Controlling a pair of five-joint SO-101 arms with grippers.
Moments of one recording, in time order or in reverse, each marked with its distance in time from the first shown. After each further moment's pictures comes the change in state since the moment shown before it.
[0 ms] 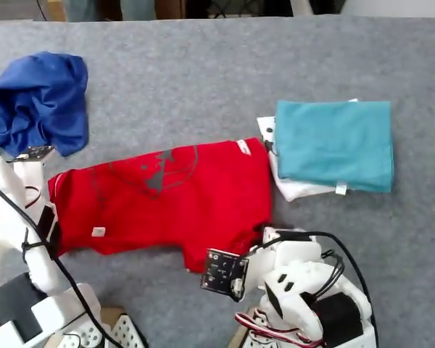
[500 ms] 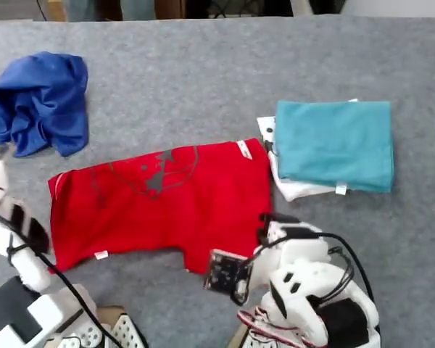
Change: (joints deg) left arm -10.5 0.0 -12.1 7.6 0.1; right arm 3.4 0.0 -3.6 -5.4 3.5
